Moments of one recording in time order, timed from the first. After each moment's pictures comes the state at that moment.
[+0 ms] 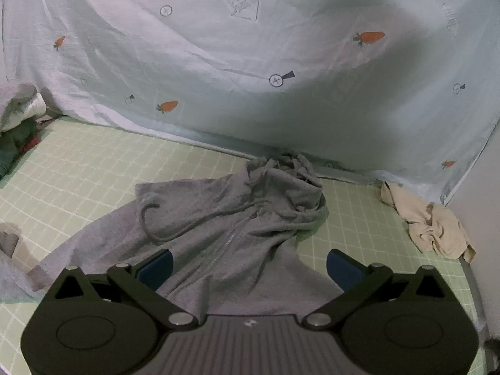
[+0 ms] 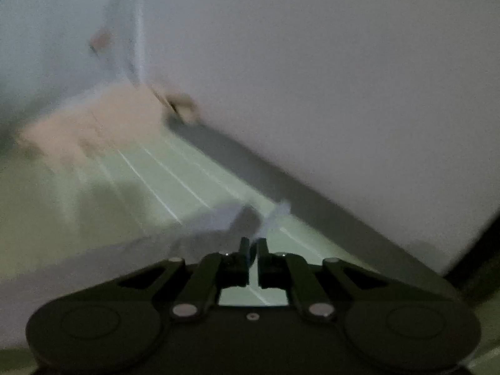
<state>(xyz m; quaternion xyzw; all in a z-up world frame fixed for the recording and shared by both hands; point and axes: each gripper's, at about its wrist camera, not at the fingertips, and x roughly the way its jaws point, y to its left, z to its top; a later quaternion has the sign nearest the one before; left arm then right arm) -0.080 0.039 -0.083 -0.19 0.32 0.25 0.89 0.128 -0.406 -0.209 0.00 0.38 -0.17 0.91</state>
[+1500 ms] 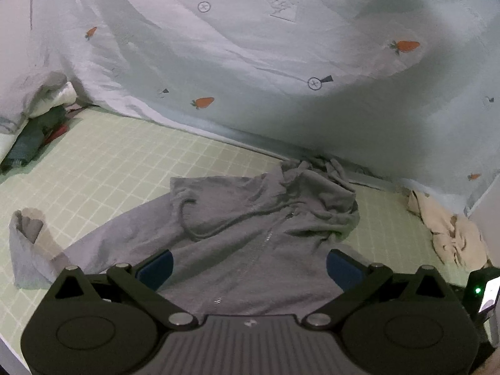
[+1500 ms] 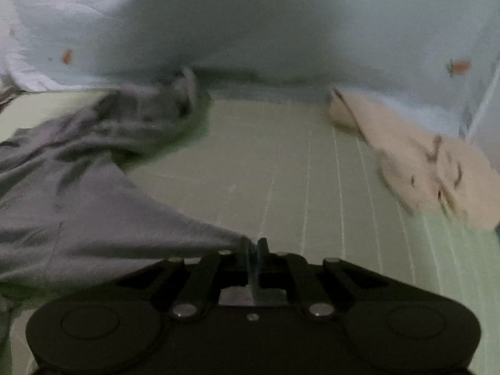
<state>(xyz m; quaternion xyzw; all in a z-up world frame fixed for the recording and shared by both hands) -0.101 0.061 -0.089 -0.21 0.31 0.30 0.88 0.193 -0.148 -0.223 -0.17 0.37 0.30 0.86</state>
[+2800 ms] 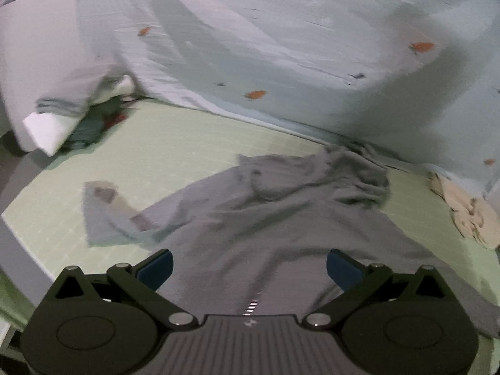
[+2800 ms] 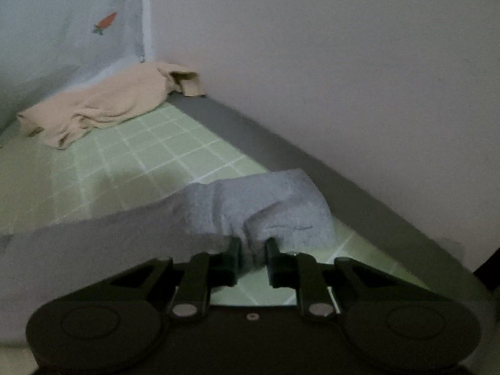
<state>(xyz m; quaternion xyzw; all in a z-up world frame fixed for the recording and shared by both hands) -0.226 0.042 -0.071 -0.19 0.33 0.37 0.85 0.144 -0.438 -0.238 0.01 0.37 -0.11 0.92</state>
